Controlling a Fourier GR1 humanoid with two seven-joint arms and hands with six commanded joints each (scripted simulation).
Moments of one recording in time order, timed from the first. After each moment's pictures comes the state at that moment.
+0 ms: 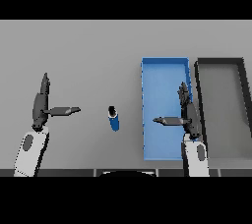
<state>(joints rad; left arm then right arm) -0.11 0.43 -0.16 -1.48 0.24 0.26 0.01 0.00 0.00 0.00 -1.57 0.00 0.00 0.00</state>
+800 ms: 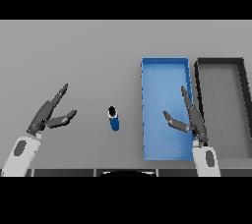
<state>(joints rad) -0.05 0.63 -0.28 -1.57 0.23 -0.09 -0.15 0.07 -0.19 0.09 -1.68 0.18 0.07 -0.08</state>
